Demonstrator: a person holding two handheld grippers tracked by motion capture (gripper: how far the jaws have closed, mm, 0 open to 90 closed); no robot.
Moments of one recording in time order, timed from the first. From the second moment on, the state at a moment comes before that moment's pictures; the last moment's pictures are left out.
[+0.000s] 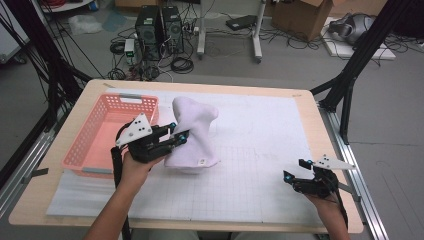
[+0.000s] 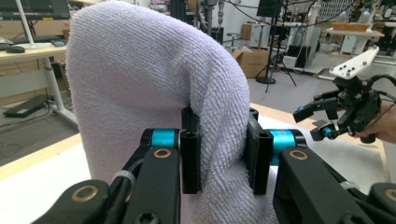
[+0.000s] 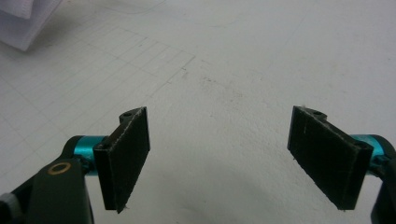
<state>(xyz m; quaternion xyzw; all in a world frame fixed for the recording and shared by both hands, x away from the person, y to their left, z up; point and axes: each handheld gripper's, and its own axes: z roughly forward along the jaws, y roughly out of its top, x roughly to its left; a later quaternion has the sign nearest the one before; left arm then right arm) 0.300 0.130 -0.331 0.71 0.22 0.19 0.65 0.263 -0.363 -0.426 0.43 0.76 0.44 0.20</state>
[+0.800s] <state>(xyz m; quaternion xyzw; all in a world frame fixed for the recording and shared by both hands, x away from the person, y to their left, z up) 0.302 0.185 -0.284 0.69 0.21 0.23 0.65 0.265 -0.362 -0.424 0.43 0.76 0.45 0.20</state>
